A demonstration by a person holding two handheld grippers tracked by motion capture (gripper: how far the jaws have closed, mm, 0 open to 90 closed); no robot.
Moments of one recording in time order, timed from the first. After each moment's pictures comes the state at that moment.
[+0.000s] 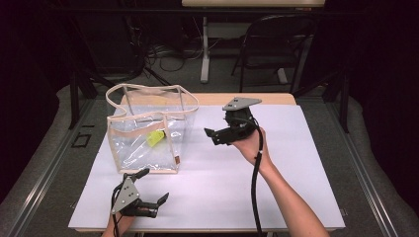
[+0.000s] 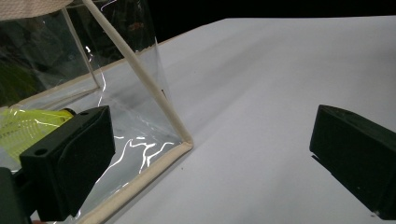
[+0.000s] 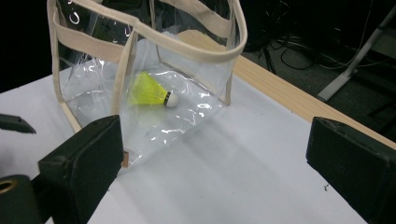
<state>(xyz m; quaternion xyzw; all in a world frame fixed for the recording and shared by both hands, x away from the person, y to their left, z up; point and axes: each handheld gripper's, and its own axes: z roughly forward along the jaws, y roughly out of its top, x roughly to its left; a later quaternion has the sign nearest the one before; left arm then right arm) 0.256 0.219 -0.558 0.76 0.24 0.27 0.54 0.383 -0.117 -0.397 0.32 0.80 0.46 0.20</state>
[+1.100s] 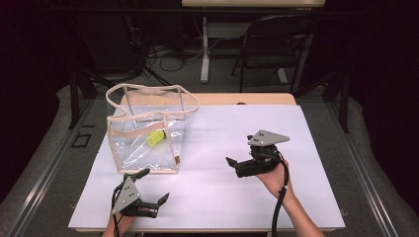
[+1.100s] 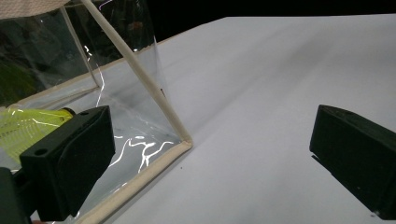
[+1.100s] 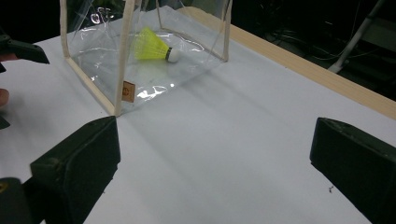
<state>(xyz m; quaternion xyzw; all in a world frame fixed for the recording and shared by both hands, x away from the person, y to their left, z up) 0.256 0.217 -0.559 0.76 0.24 0.27 0.54 0.319 -0.172 -0.444 0.32 0.80 0.46 0.21</state>
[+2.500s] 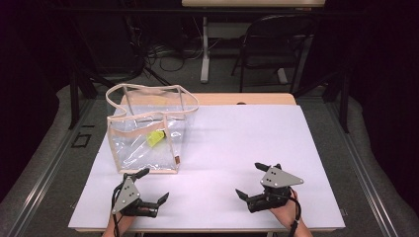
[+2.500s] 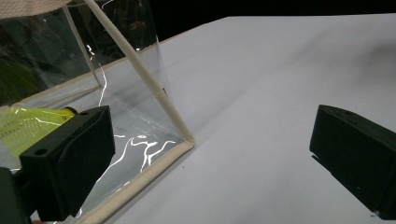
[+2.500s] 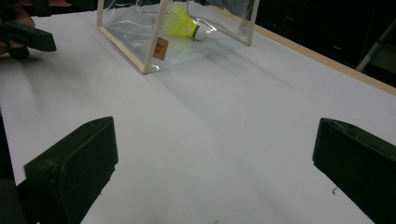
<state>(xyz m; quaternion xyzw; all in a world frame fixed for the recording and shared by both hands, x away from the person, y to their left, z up) 0.256 0.217 -0.559 0.76 0.24 0.27 0.54 0.259 -0.202 -0.505 0.27 0.79 0.49 0.23</state>
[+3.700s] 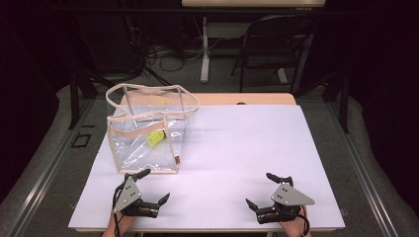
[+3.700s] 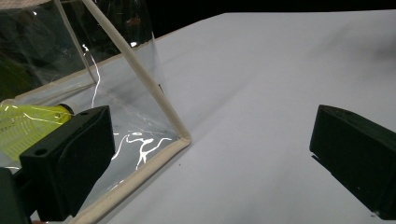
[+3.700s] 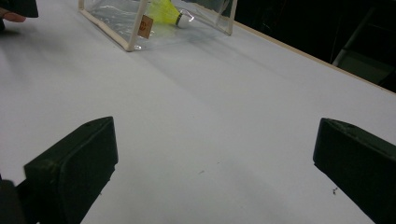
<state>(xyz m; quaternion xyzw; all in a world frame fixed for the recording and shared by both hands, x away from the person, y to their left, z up) 0.258 0.216 -0.561 0.76 0.24 0.26 0.54 0.232 -0.227 -0.537 0.27 0.78 0.49 0.28</state>
